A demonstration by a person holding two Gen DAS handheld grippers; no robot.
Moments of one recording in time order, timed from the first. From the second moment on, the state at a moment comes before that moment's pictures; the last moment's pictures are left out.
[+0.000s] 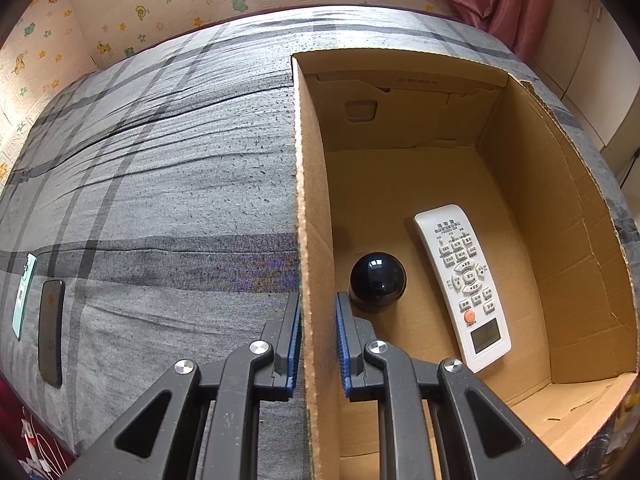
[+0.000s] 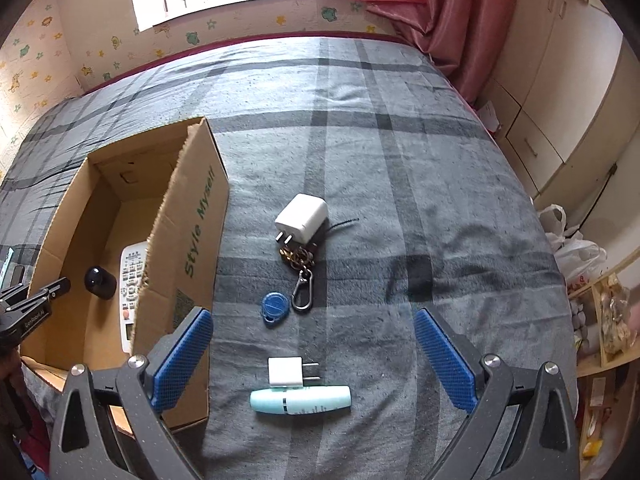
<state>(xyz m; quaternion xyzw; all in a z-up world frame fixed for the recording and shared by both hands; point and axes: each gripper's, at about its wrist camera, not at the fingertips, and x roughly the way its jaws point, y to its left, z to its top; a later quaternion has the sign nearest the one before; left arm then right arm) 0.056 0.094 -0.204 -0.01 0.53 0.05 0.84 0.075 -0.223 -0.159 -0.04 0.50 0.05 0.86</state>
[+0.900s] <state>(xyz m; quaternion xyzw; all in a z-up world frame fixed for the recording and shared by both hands) 0.055 0.094 -0.204 -0.01 0.53 0.05 0.85 0.078 -0.221 -0.255 -0.04 0.60 0.08 0.80</state>
